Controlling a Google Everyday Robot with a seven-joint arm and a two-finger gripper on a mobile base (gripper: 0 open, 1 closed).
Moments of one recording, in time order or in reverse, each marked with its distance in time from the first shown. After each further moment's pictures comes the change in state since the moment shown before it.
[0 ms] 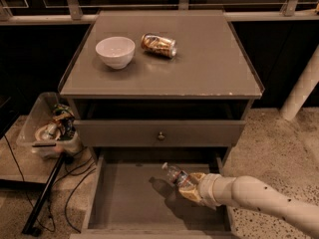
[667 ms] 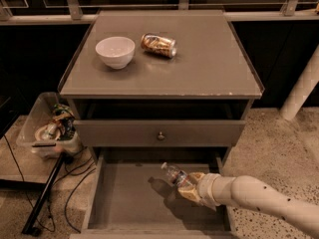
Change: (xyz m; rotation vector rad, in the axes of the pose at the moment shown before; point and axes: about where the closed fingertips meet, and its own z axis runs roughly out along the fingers) arm -0.001 0.002 -0.001 0.002 0.002 0.004
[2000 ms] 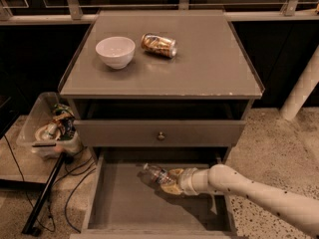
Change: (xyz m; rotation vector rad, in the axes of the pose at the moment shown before) arm -0.003 -0.002 0.111 -0.165 -0.057 -0.076
